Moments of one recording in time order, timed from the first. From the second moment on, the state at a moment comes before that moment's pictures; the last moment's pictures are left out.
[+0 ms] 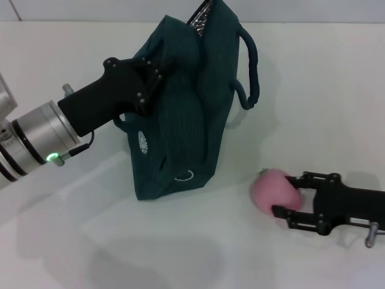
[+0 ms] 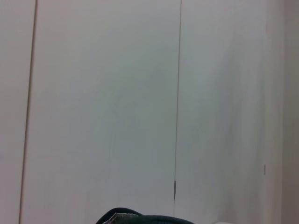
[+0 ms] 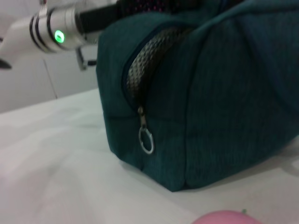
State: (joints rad) left arm -0.51 -2.09 0.88 0.32 1.33 1.48 -0.83; right arm 0.29 2.01 -1.42 -0.62 -1.43 -1.24 1.11
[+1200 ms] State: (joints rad) left arm -0.51 -2.09 0.88 0.31 1.33 1.48 -0.83; right arm 0.27 2.00 -1.34 -0.62 -1.24 -1.36 0.98
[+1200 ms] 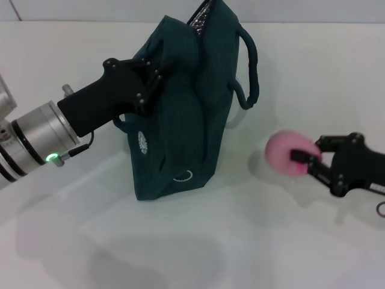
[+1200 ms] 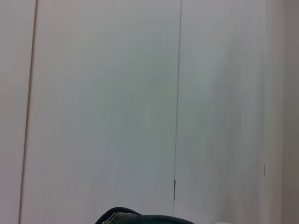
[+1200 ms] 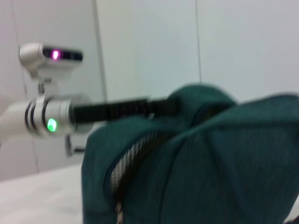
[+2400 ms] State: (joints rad) left arm -0.49 -2.09 0.88 0.30 1.25 1.63 -0.87; right arm 0.49 2.01 -1.31 -0.96 -1.44 -1.41 1.53
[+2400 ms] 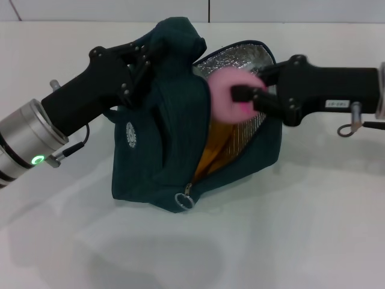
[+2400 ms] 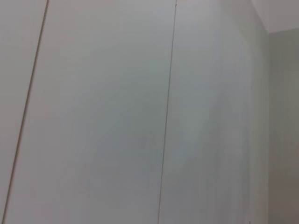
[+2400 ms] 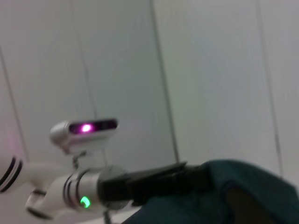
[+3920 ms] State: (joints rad) left arm -0.49 -2.09 0.88 0.30 1.25 1.62 -0.86; right arm 0.26 2.01 -1.12 -1.01 -1.47 -1.56 1.45
